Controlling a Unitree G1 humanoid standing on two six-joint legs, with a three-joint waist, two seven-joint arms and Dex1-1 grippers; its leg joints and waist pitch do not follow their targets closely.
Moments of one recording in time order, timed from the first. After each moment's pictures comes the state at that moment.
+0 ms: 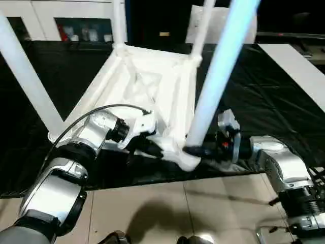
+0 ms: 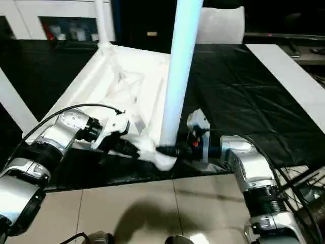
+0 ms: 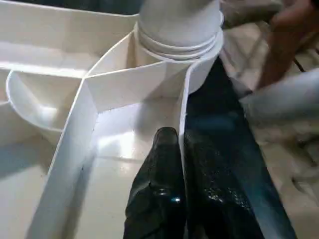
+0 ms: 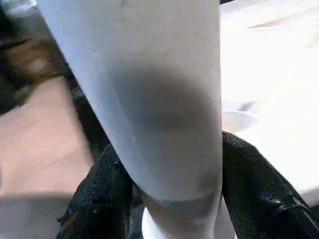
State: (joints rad) left arm -0.85 0.31 -0.29 0.92 0.09 -0.02 -1.36; right arm -0.42 -0.33 0.06 0.28 0.29 0.38 1.07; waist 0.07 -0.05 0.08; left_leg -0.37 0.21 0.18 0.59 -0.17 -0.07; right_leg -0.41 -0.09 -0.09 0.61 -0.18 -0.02
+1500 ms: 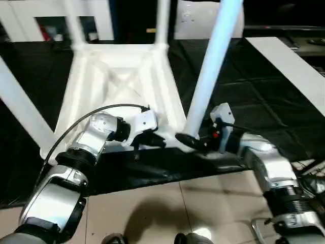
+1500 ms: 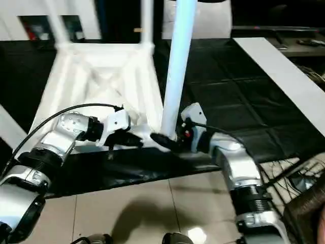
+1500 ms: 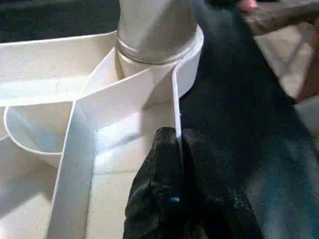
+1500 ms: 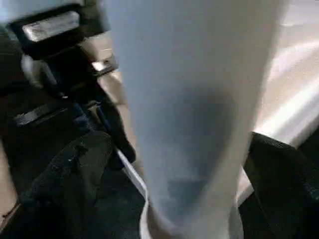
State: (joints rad) left arm -0.79 0.34 -0.28 0.87 0.11 -0.17 -1.33; right arm -0.44 -0.31 0.06 0.33 0.23 0.25 1.04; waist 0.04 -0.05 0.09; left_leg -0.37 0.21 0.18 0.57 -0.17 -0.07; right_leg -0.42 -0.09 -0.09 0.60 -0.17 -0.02
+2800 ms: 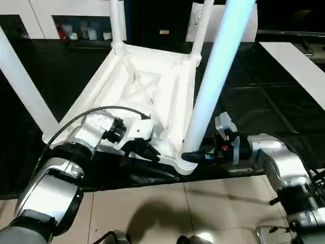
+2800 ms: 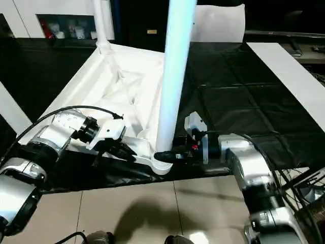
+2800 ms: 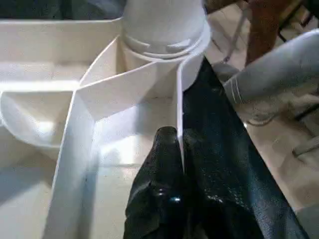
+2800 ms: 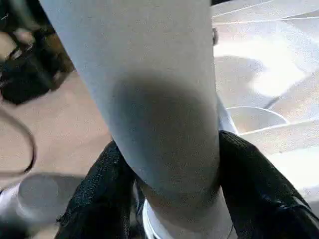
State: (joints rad) left arm -0.85 0.34 -0.31 0.96 0.10 -0.20 -1.49; right arm -0.39 -0.37 0.10 0.26 0.30 0.36 1.23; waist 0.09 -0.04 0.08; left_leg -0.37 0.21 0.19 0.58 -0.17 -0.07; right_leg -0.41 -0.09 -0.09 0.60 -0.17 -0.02
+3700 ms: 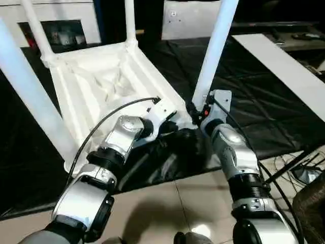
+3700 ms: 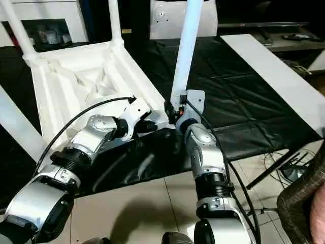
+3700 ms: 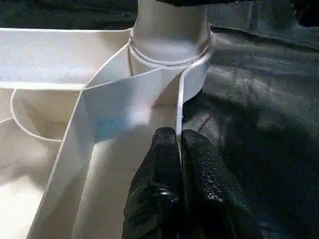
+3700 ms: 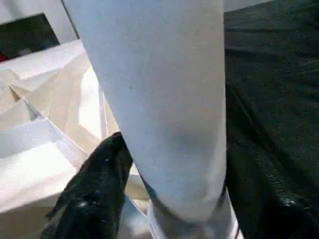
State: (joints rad) left arm -0.81 0.09 -0.17 0.84 0.15 0.18 -0.76; right arm -0.58 0.07 -0.16 0.49 0.13 0.25 0.23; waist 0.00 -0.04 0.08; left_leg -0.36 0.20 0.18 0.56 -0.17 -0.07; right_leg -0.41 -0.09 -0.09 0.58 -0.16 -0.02
